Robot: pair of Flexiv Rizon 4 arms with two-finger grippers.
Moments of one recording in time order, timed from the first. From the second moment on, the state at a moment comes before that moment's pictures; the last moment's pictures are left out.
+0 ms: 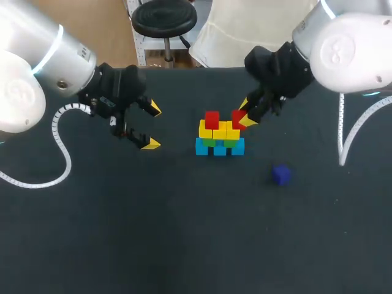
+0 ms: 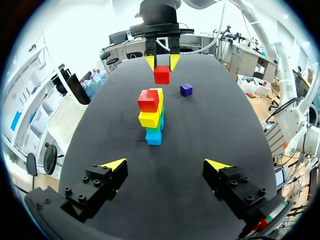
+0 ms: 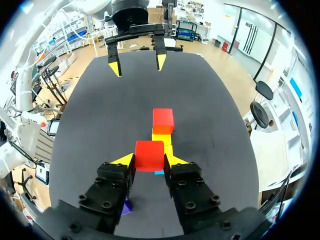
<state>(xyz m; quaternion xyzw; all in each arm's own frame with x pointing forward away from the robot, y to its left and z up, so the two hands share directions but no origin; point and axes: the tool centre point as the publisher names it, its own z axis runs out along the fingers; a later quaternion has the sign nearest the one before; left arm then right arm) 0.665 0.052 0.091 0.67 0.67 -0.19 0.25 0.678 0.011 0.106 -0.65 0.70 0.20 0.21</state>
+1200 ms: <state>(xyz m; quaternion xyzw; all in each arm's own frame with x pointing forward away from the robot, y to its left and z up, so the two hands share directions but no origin) 0.665 0.052 0.091 0.67 0.67 -0.19 0.25 0.687 0.033 0.090 -0.65 0.69 0.21 0.23</state>
